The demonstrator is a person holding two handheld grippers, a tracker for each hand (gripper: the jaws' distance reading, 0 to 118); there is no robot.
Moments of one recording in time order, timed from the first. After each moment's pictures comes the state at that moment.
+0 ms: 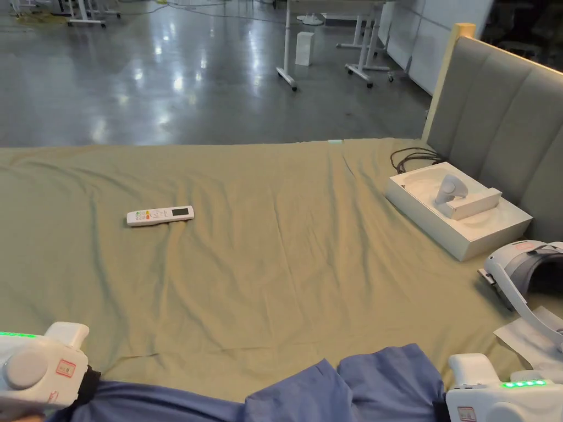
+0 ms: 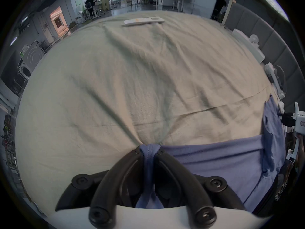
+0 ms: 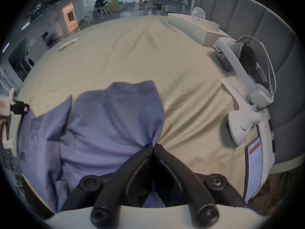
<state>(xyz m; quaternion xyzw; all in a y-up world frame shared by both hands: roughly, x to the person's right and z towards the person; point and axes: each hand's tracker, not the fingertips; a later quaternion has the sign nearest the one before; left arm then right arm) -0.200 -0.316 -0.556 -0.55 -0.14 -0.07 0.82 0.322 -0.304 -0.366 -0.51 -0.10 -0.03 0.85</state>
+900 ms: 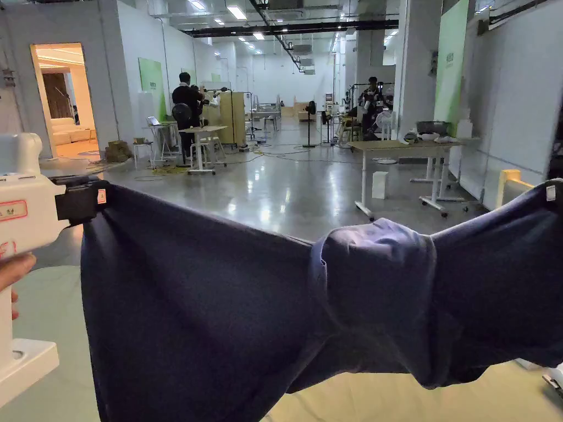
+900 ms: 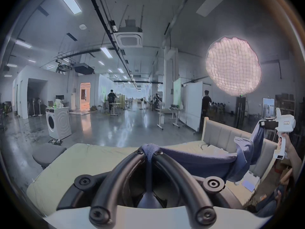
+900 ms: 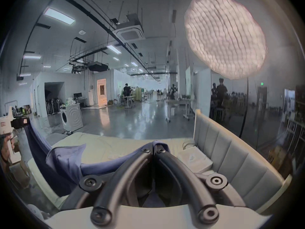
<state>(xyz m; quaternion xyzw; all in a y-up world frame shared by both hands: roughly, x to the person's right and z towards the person) -0.320 0.129 -0.296 -0.04 -0.14 0.03 0.99 0.265 0.138 -0.240 -0.07 -0.03 0.00 1.00</state>
